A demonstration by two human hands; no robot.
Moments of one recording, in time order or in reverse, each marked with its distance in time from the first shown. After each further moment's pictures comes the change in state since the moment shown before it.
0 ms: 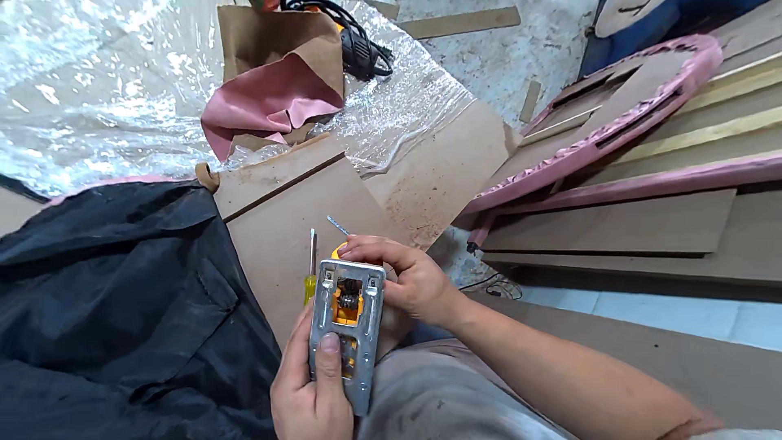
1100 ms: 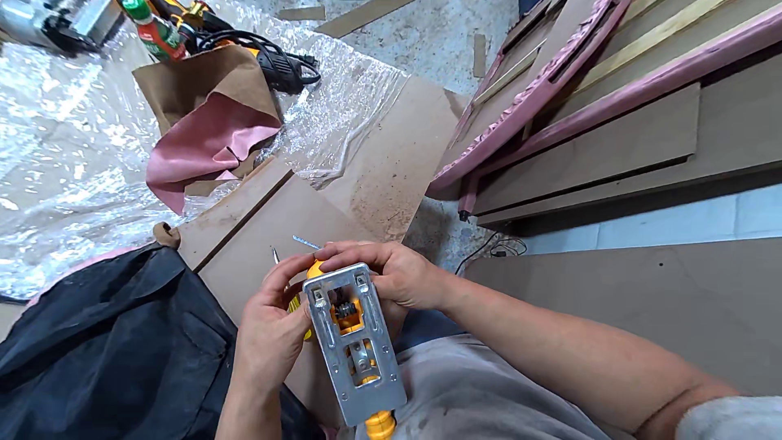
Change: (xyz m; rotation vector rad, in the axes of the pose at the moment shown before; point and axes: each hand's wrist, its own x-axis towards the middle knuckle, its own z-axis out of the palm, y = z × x) left_hand 0.109 0.006 0.016 -0.076 -0.608 -0.115; right_hand -0.019 -0.002 -0.028 0.297 0.008 0.143
